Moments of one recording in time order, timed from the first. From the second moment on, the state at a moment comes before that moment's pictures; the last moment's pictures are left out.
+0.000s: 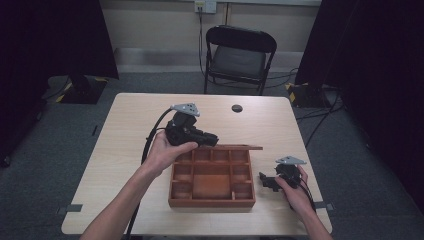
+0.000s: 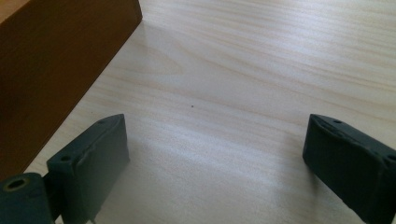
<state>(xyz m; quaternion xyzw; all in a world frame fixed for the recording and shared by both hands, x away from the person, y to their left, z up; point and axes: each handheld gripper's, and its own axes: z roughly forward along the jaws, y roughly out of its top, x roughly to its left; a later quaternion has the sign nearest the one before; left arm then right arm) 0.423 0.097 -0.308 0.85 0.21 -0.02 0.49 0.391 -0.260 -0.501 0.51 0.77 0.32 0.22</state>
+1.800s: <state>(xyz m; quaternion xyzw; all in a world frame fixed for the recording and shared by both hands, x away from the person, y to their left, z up) 0.424 0.096 -0.306 0.85 0.22 -0.02 0.48 0.391 -0.260 -0.501 0.51 0.77 0.32 0.22</state>
